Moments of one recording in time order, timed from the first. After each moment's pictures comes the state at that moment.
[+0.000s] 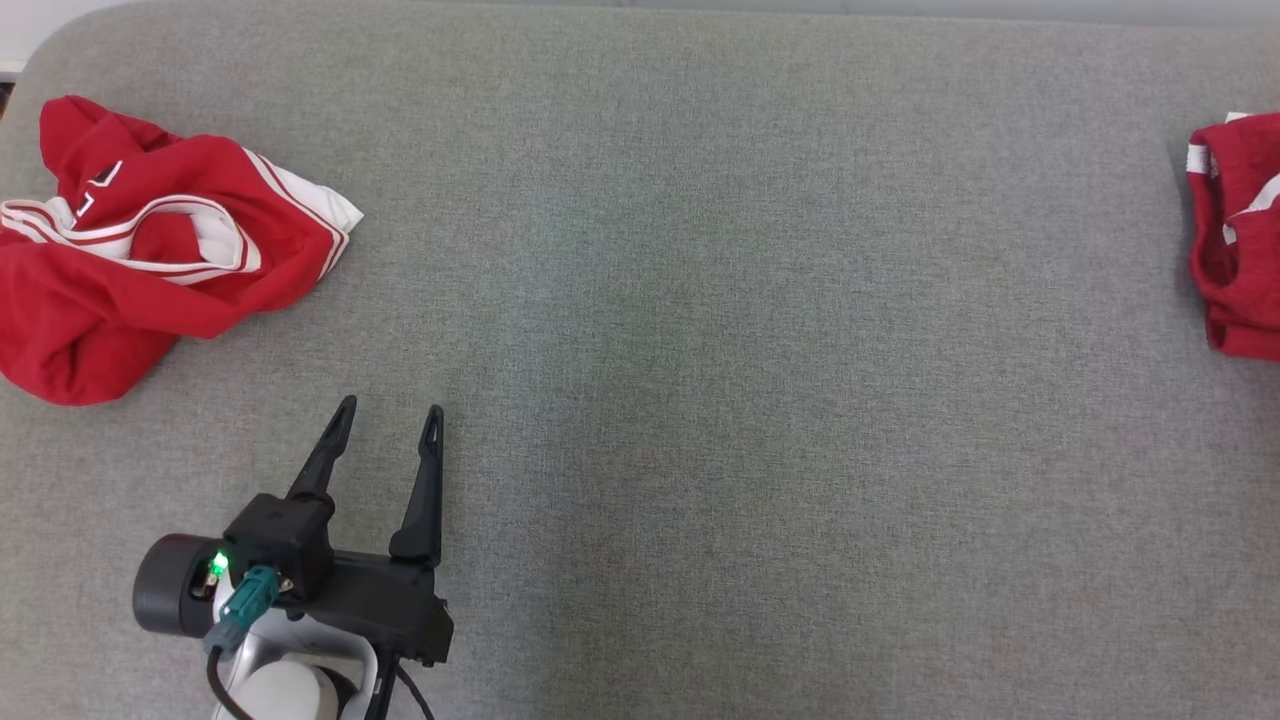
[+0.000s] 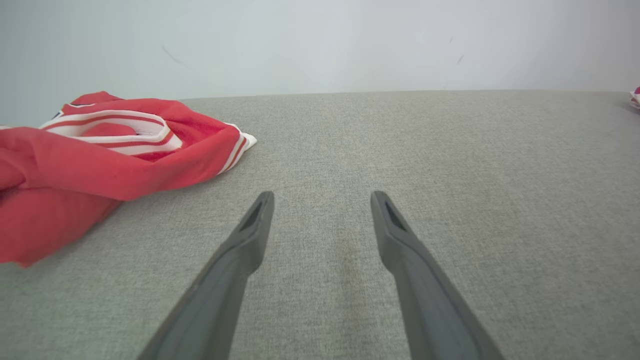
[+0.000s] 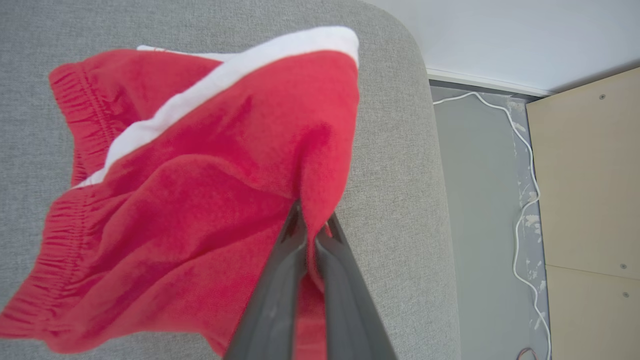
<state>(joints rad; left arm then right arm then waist) -0.26 0.18 -0.36 0.14 -0.17 0.11 -0.12 -1.14 -0.74 0.71 0.97 0.74 -0.04 0.63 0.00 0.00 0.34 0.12</state>
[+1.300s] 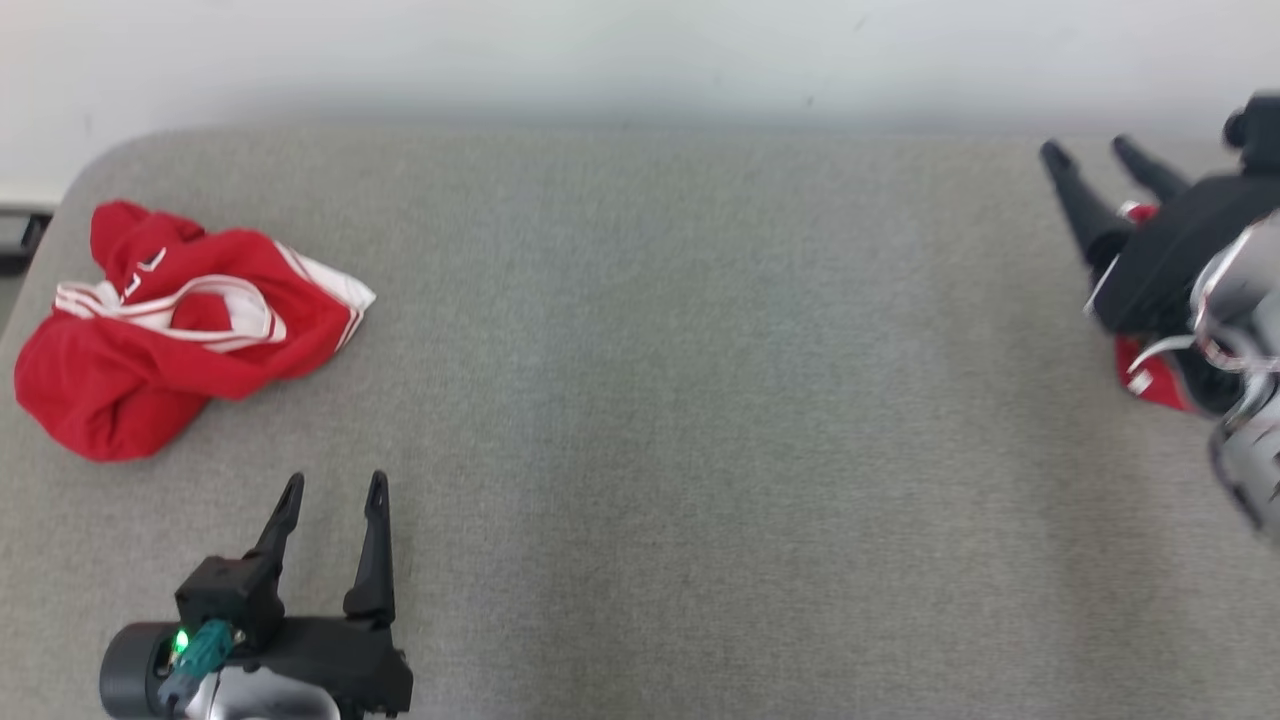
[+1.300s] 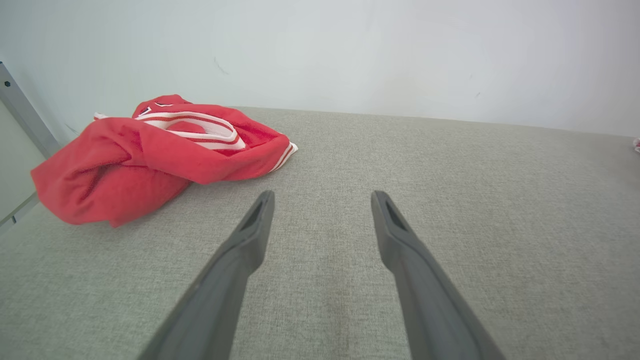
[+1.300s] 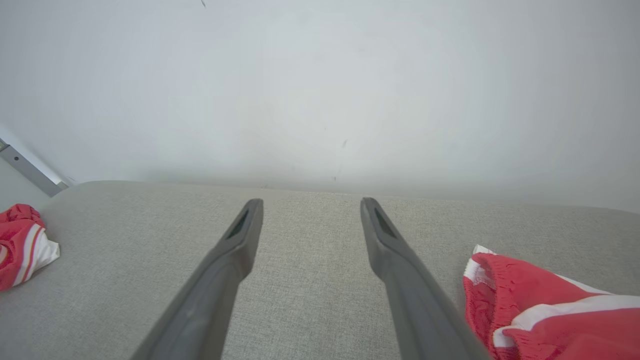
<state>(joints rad) -0.17 0.16 -0.28 0.19 -0.22 0.12 -0.13 -0.91 -0.49 0.56 0.69 0.92 0.07 0.09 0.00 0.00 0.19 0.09</state>
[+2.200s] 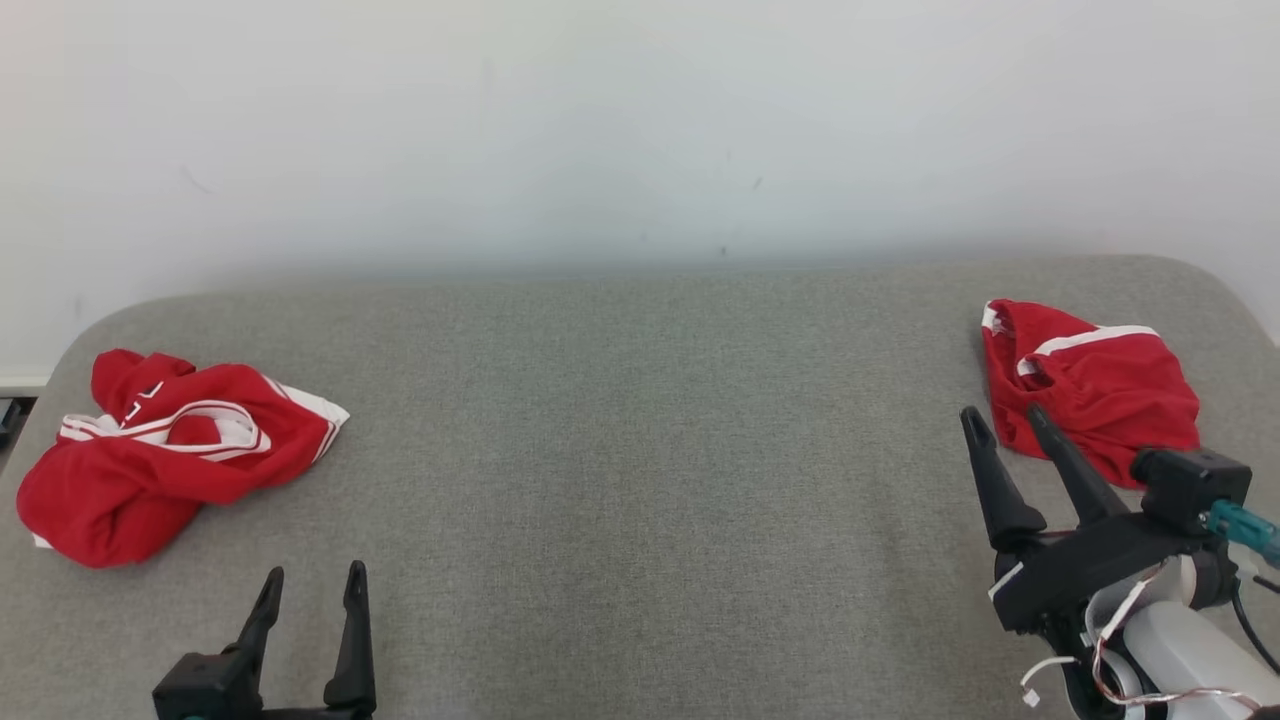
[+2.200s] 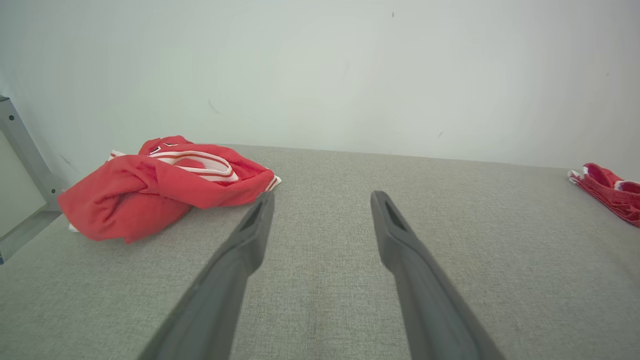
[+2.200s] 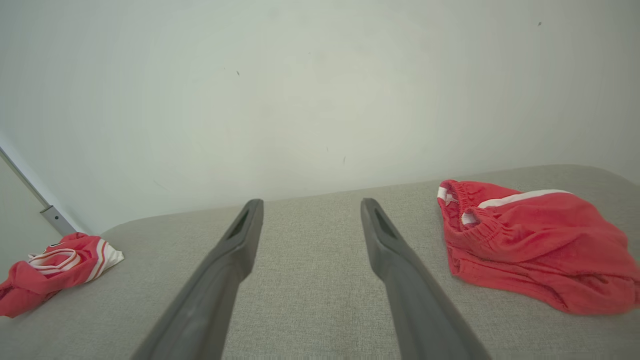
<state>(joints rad) 0.00 0.16 -0.23 0.14 -0.23 0.12 -0.15 -0.29 -0.43 0.48 0.26 0.89 -0.10 -0.25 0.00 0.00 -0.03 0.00</state>
